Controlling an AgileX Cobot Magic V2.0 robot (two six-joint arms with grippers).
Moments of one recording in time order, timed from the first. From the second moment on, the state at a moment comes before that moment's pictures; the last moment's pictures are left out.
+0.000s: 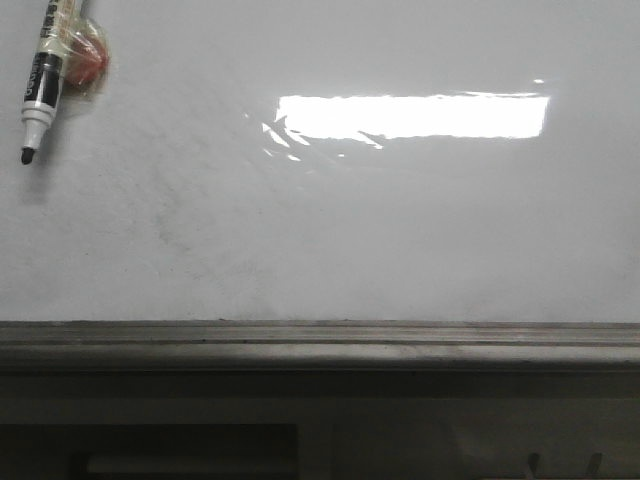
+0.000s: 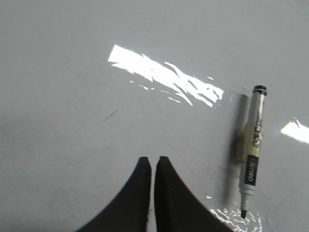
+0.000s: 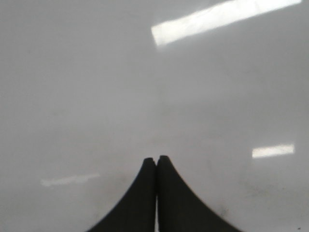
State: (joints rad) left arm -0.06 0.11 -0.20 -0.63 0.25 0.16; right arm 0.01 0.13 -0.17 0.49 0.28 -0.21
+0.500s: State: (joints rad) left arm -0.07 0.53 -0.47 -0.90 0.54 0.68; right arm 0.03 0.48 -0.40 0.47 0.46 -0.21
